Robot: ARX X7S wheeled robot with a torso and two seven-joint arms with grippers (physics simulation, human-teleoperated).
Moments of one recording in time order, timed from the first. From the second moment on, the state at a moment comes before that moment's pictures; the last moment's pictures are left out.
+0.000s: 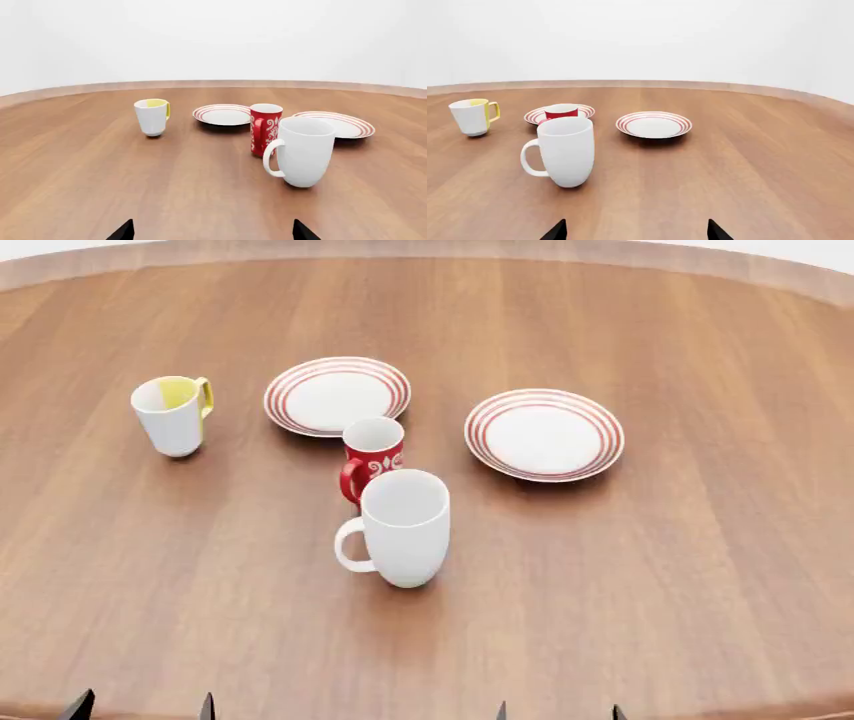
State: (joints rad) left arm 0.00 0.00 0.00 0.00 0.00 0.00 0.00; right arm 0.00 0.00 0.00 0.00 0.00 0.00 0.00
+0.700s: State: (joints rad) left arm -0.06 -0.08 0.04 -0.08 -0.01 0.05 -0.19; right arm -0.05 0.08 -0.06 -0.03 -0.01 -0.08 0.09
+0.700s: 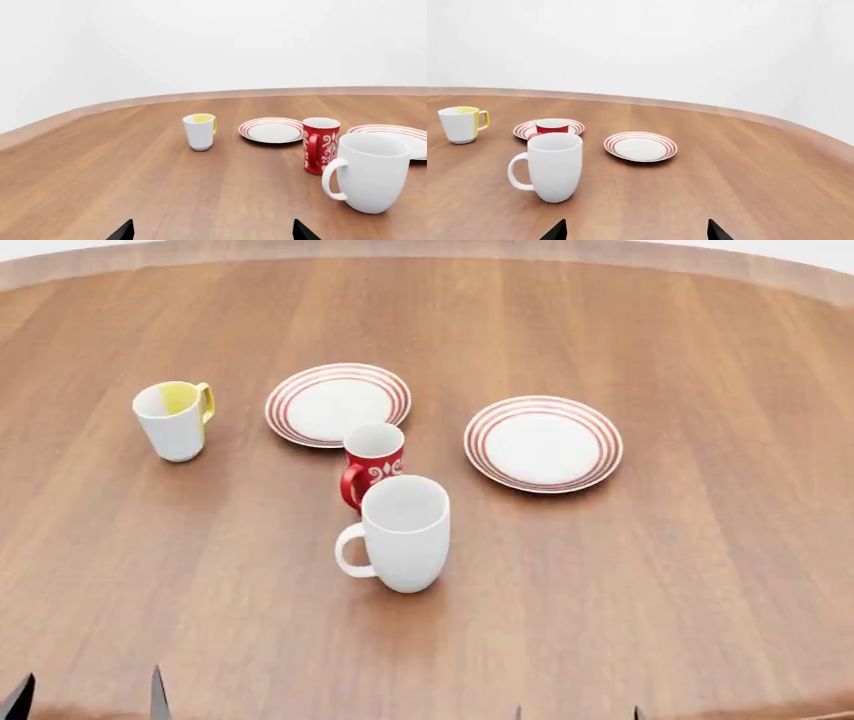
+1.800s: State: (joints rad) left arm 0.01 -0.15 0.10 0.01 -0.02 0.10 -0.26; right arm -0.13 0.14 -0.11 -0.19 0.05 -0.20 0.15
